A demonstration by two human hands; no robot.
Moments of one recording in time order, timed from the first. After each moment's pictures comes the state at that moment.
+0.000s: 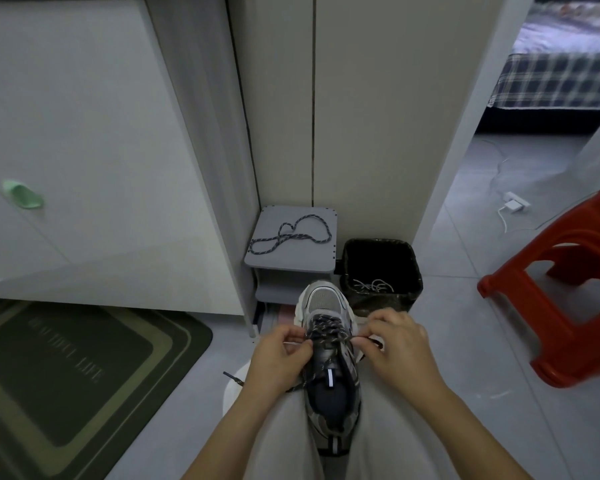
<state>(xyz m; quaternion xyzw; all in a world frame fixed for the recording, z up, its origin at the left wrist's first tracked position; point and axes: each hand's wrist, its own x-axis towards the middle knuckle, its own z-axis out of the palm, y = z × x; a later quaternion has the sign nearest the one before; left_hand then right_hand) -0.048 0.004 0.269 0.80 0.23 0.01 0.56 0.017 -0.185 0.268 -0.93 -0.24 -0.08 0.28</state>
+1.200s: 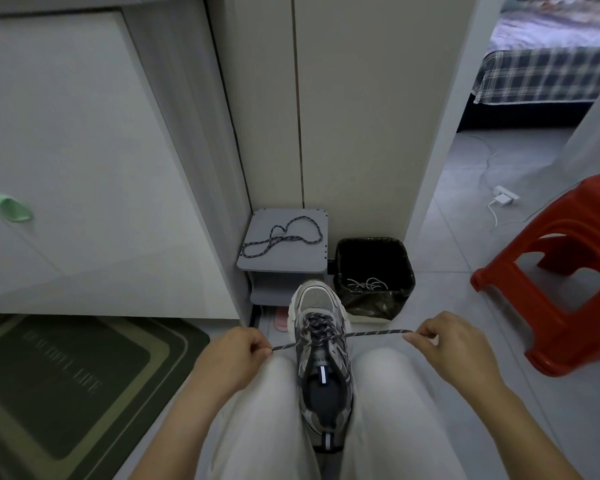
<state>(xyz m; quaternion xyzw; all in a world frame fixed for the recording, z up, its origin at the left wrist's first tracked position) -0.062 0.048 0.306 0.96 0.16 -0.08 0.22 0.030 -0.262 0.283 -0.98 -0.10 0.00 0.18</state>
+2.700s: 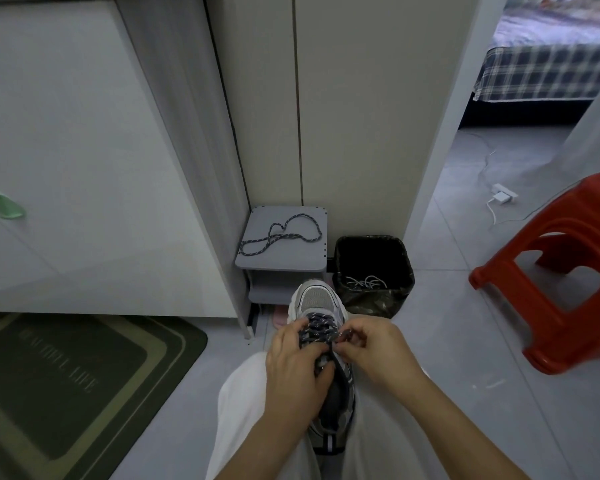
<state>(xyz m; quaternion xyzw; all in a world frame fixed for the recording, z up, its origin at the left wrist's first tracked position) -0.059 -0.032 0.252 0.95 0.07 0.14 0.26 0.009 -0.167 0.294 -0.88 -0.16 0.13 0.43</state>
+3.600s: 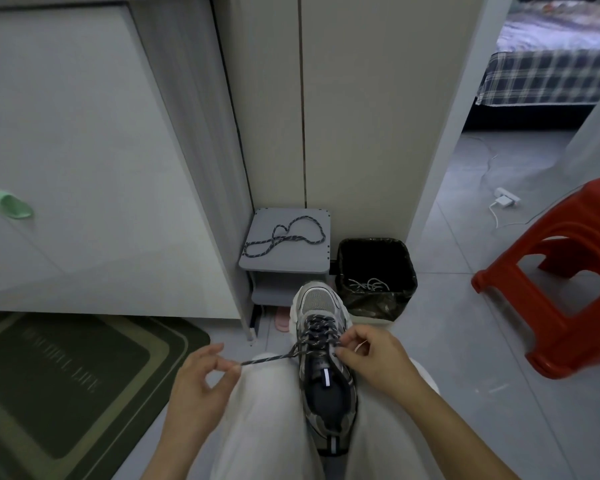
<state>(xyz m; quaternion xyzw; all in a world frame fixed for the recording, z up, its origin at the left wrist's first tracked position) -0.117 0.069 0.280 0.85 0.28 0.09 0.45 0.004 -0.168 0.279 -0.87 -0.13 0.15 0.45</state>
